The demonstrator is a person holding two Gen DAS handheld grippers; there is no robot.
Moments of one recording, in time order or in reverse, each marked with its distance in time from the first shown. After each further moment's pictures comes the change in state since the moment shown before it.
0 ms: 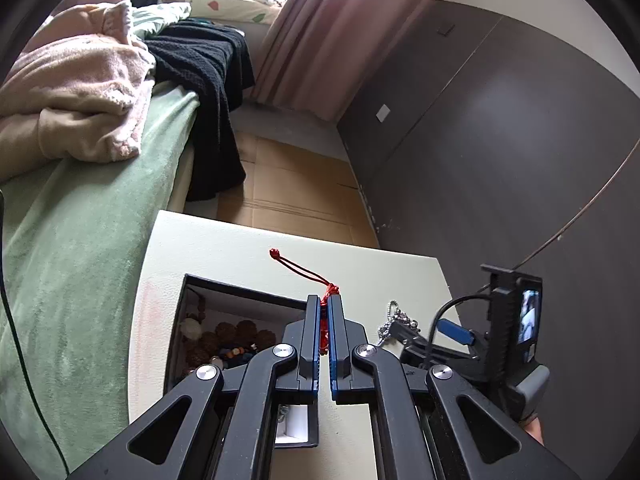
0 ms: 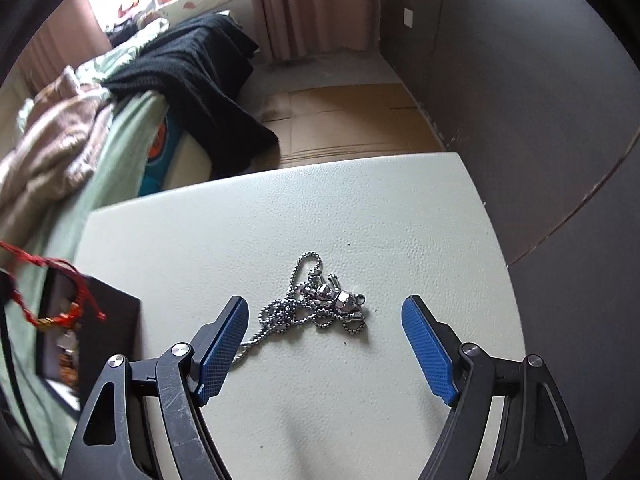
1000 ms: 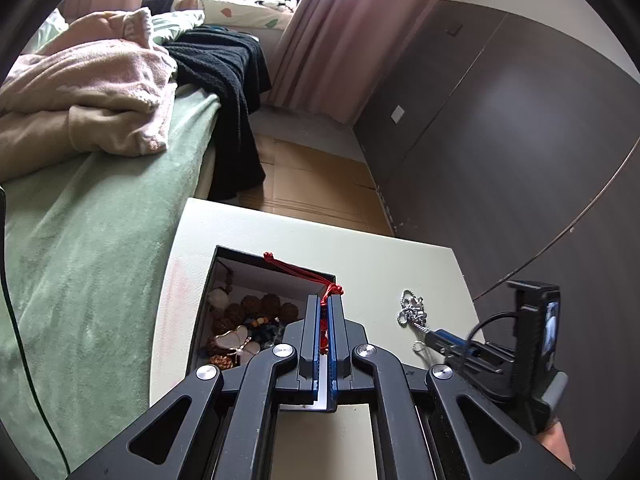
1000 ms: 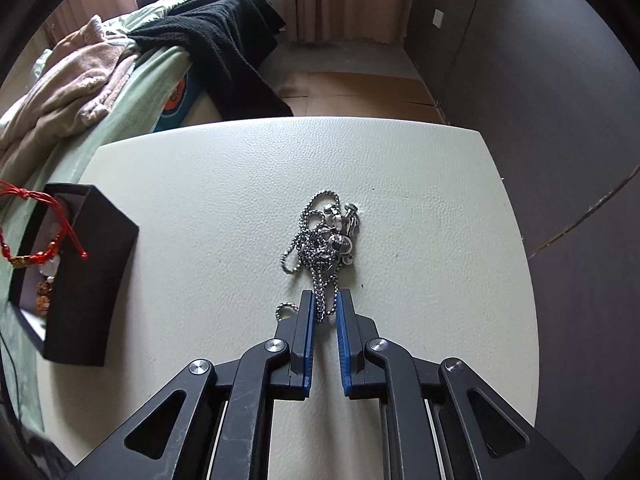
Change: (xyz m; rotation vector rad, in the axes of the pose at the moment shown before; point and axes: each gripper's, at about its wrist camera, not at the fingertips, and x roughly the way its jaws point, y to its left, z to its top) left arm -0.023 -0.004 -0.025 0.011 -0.018 0.080; right arm -0.012 0.001 -0.036 -0.076 0.031 0.048
